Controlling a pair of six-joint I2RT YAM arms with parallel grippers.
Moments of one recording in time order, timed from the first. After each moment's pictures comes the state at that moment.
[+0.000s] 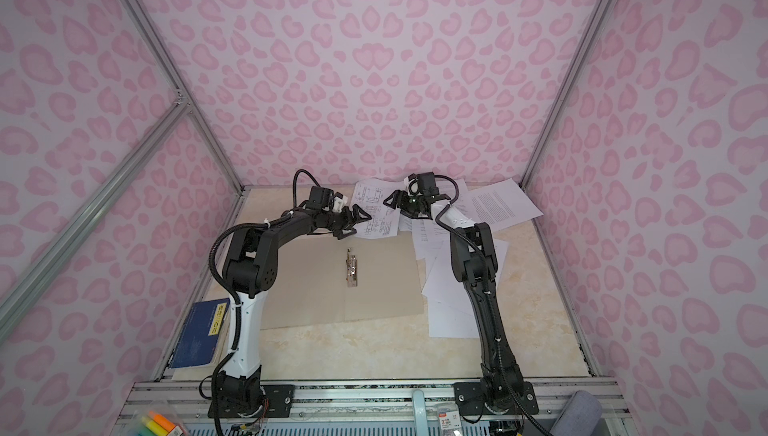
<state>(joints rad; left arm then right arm) -0.27 2.33 1.70 -0.25 0.68 -0.69 0.25 2.57 2.15 -0.29 -0.63 0.62</state>
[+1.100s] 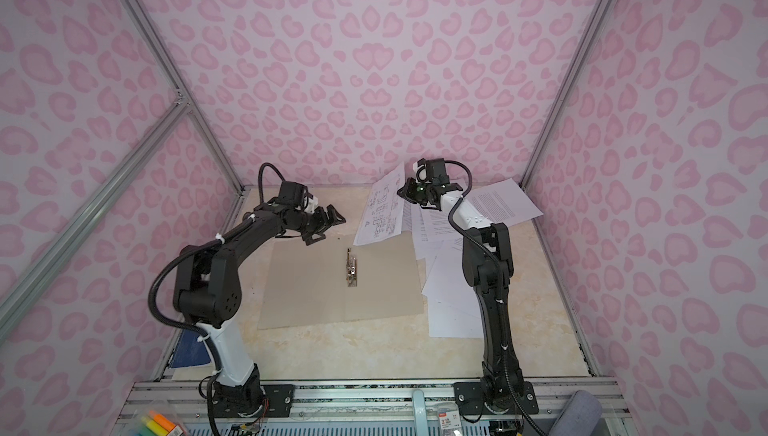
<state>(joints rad) -0.17 1.78 1.36 -0.59 0.43 -0.62 0.24 2.28 1.96 -0.34 -0.55 0.57</state>
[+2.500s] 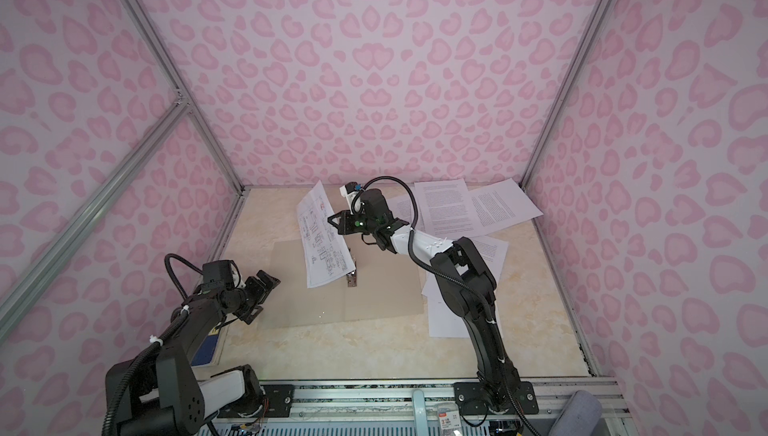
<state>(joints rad) 0.28 1.21 0.54 -0.43 0.37 -0.70 0.67 2.16 1.63 0.20 -0.52 0.57</state>
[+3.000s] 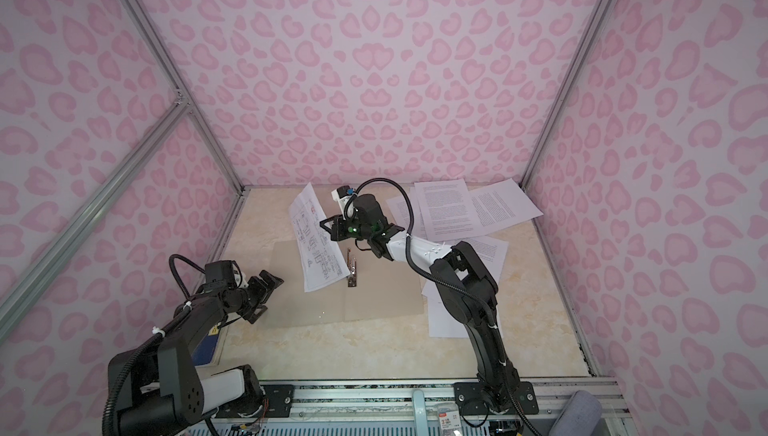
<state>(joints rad) 0.28 1.24 0.53 -0.39 0.42 -0.70 0.72 2.12 1.57 0.26 -0.48 0.56</state>
